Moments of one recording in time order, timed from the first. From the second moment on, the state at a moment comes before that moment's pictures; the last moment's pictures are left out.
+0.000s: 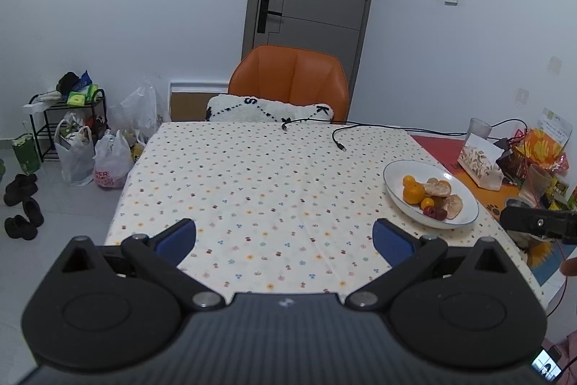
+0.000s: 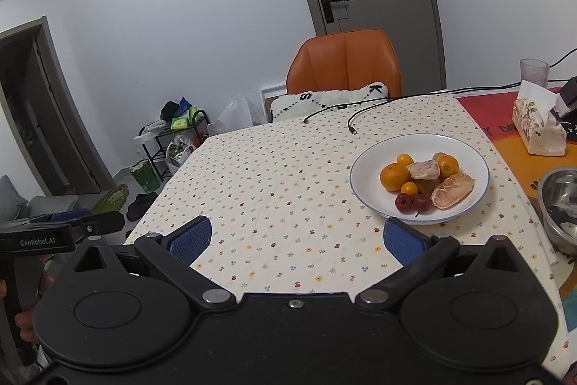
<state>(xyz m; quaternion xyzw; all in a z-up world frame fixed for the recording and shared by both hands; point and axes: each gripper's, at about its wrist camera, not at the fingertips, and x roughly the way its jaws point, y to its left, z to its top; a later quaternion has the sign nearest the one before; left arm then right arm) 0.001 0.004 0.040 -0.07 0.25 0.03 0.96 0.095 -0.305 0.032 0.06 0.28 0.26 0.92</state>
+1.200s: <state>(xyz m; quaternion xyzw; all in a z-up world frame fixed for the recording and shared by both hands) 0.001 -0.002 0.036 -0.07 0.26 0.02 0.96 0.089 -0.303 0.035 0.06 0.27 0.26 0.92</state>
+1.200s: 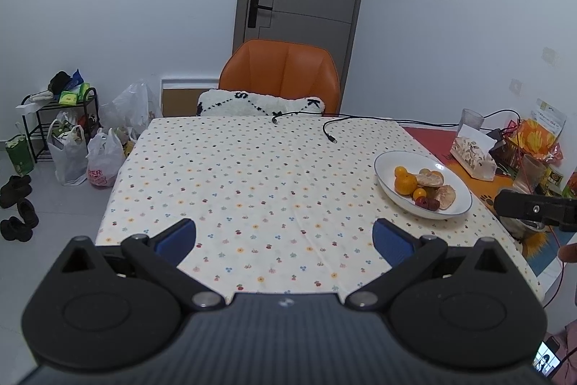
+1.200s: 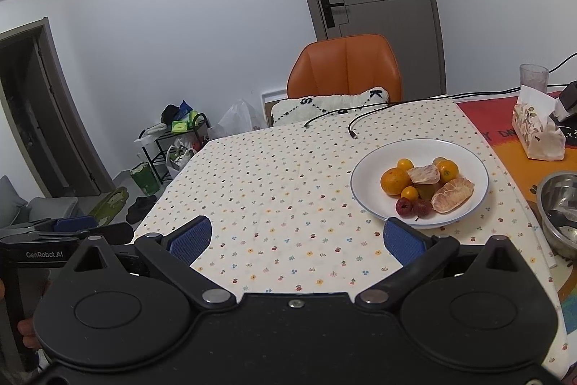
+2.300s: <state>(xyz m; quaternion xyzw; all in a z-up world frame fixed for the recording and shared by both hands) 0.005 -0.002 0.031 -0.07 0.27 0.02 0.96 0.090 -0.301 0.031 0.06 0.27 0.26 0.93</state>
